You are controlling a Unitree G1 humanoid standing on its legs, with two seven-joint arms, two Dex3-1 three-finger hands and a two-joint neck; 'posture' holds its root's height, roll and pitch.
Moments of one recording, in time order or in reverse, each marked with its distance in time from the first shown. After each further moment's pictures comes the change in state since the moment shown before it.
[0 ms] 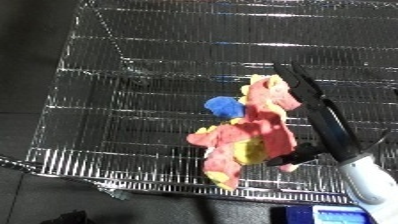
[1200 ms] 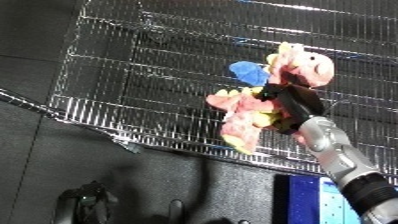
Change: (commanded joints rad) left arm 0.011 -0.020 -0.071 0.002 0.003 -0.044 -0.004; right arm -0.191 0.257 0.252 0.683 -0.175 0.065 0.065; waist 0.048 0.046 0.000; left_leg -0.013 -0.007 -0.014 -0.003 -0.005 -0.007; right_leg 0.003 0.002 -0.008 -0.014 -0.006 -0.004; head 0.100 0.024
